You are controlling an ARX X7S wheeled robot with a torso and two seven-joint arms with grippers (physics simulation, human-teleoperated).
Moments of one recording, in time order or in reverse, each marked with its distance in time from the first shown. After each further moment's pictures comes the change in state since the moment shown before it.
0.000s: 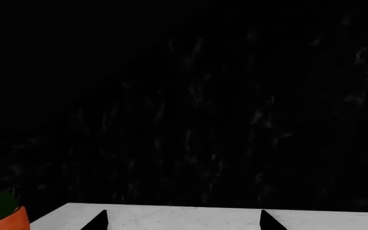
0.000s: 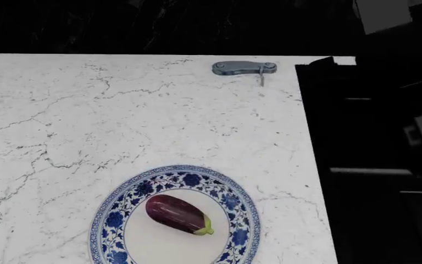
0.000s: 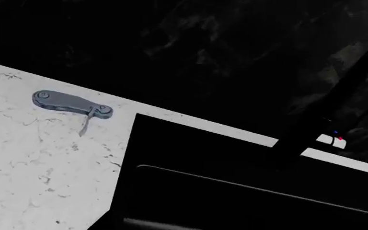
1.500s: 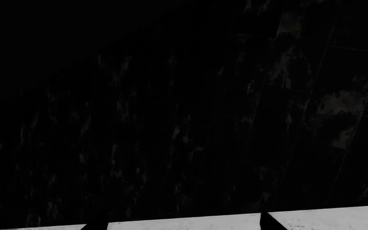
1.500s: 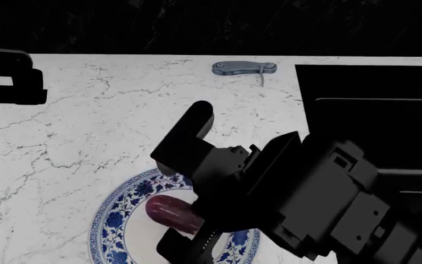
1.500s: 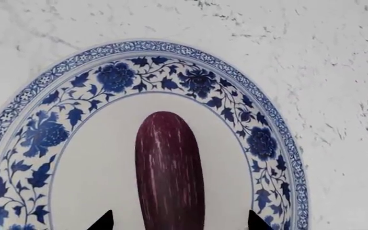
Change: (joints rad) left arm 0.076 0.069 0.021 0.103 -0.060 0.056 0.120; right arm -0.079 -0.084 -0.346 -0.509 0.180 0.283 -0.425
